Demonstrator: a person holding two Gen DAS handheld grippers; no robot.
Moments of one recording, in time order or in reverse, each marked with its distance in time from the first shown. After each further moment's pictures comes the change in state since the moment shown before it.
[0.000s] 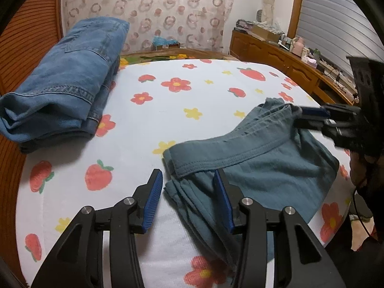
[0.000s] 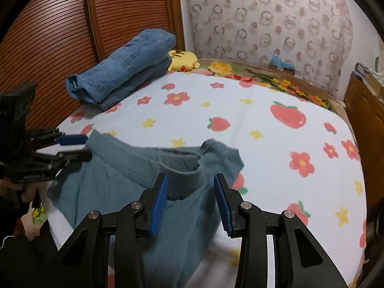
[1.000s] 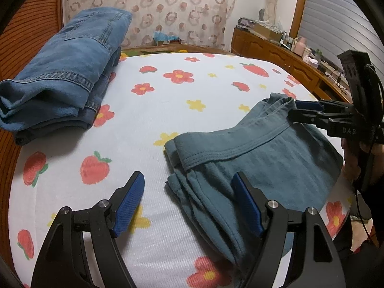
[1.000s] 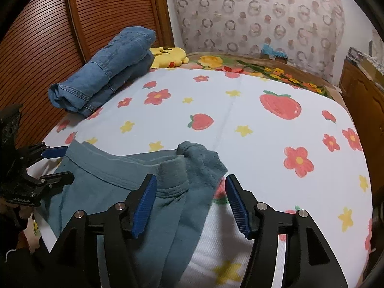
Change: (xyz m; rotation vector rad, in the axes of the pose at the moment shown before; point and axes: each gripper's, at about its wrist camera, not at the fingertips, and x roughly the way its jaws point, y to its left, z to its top) left arm 0.009 0.006 -0.006 -0.024 0.017 -0.006; right arm 0.023 -0.018 0.005 0.074 0.043 -0.015
